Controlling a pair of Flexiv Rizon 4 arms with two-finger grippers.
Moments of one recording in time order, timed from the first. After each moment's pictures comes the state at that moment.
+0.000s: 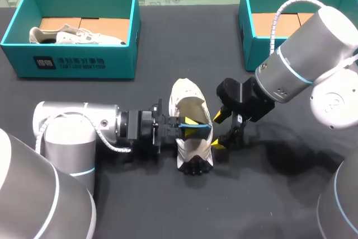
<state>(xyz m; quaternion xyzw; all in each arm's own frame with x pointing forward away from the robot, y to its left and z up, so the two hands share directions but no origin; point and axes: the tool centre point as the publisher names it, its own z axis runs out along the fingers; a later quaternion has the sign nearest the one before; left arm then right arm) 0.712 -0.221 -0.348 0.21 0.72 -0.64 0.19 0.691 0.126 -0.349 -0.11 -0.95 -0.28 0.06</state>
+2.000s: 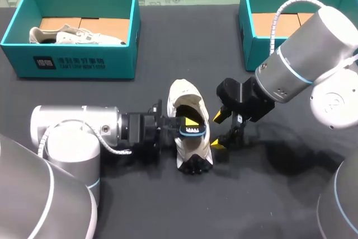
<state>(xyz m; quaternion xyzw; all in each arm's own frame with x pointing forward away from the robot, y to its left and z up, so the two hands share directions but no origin) 0.719 -0.219 -0.352 0.24 0.73 -0.59 0.26 0.691 0.126 -0.349 -0.11 -0.95 -0.28 0.06</state>
